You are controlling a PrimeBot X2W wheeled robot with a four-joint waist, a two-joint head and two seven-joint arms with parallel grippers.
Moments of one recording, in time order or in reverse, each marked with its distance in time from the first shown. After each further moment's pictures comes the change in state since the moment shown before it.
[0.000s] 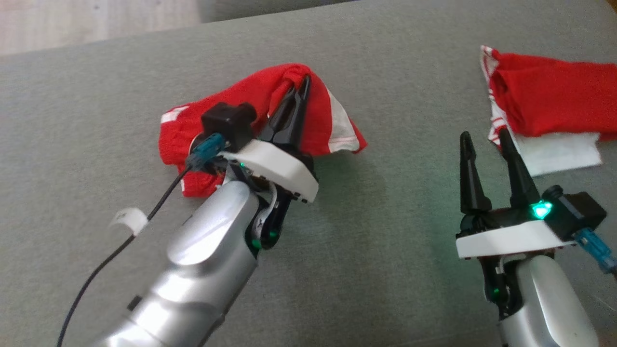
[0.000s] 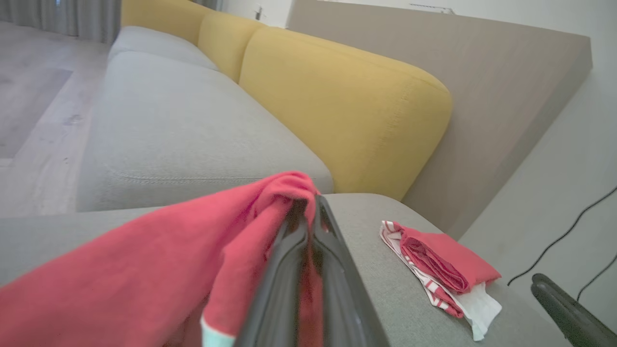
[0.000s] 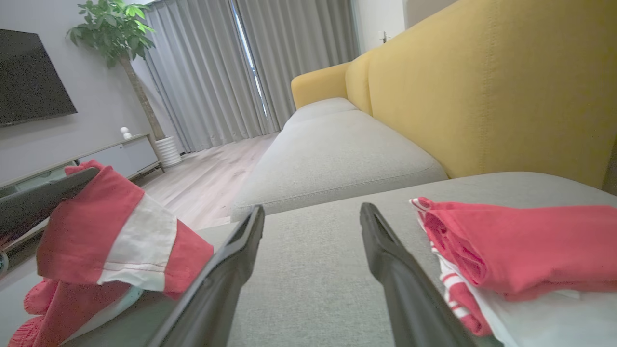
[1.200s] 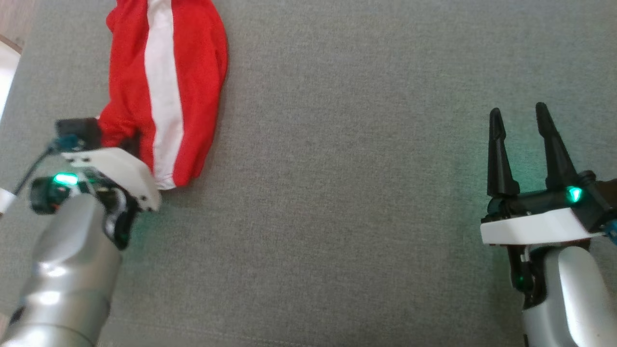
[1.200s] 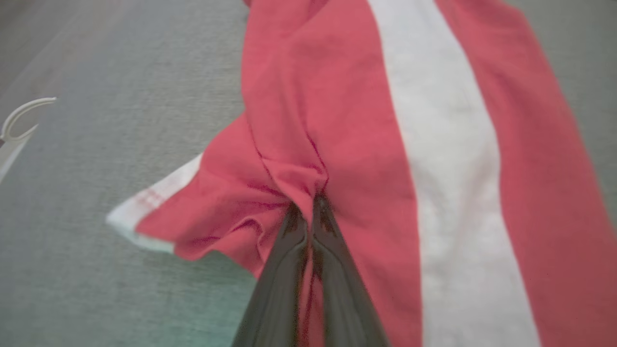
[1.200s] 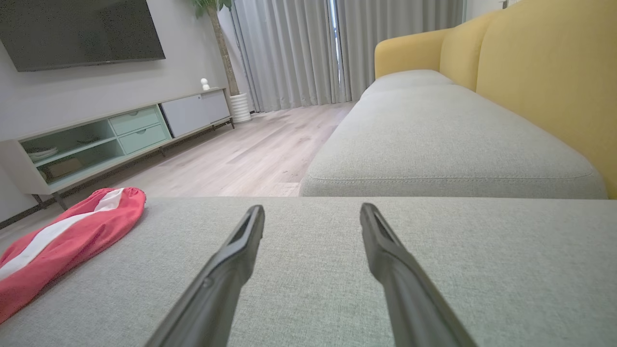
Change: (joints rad) left arm -0.050 0.223 0.325 0.493 0.190 -0.161 0.228; right arm 0.007 0.000 -0.095 -0.161 -0.150 0.000 0.072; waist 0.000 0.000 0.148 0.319
